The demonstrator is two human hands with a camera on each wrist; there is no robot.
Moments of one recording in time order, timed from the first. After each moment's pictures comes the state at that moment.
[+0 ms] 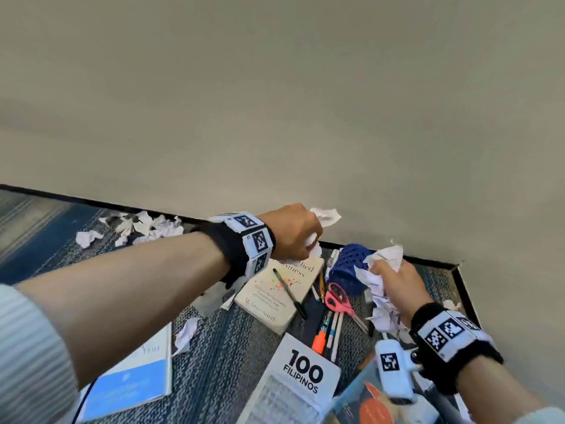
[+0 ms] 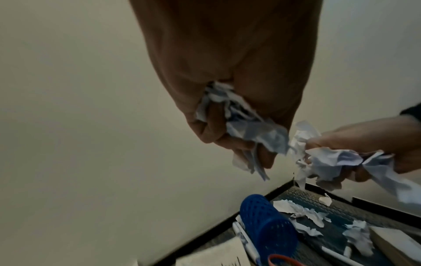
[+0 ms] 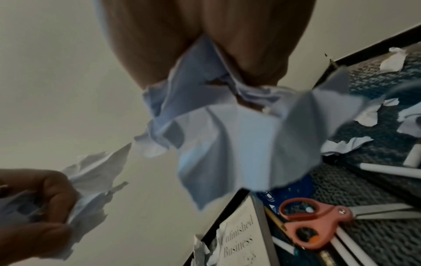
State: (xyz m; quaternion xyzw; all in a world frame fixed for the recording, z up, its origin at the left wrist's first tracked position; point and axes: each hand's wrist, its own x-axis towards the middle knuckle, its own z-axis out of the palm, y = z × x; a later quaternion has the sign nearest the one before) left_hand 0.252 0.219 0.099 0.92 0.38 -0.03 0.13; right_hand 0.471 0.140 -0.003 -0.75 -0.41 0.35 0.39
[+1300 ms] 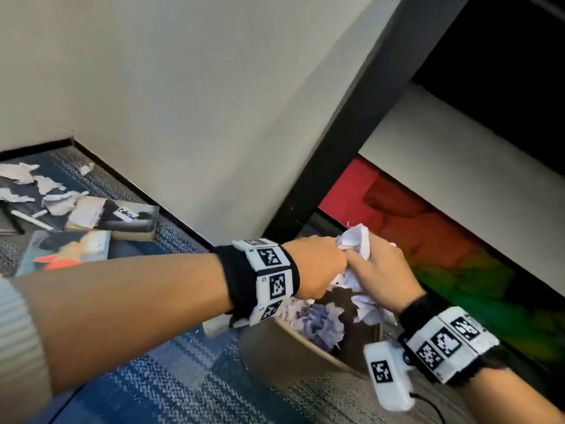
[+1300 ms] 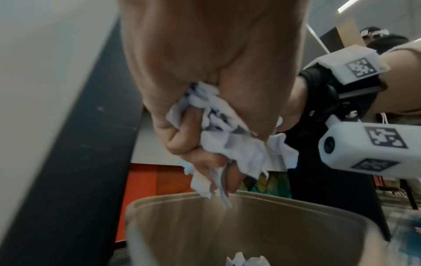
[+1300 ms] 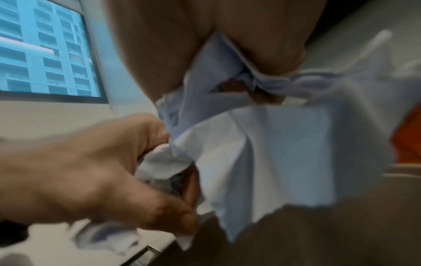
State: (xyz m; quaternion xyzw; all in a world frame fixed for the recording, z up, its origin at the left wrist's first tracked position) left_hand 0.386 -0.305 0.131 0.93 -0.34 -0.02 0.13; right_hand 0.390 -0.458 0.148 -0.96 -0.14 -0.04 0.23
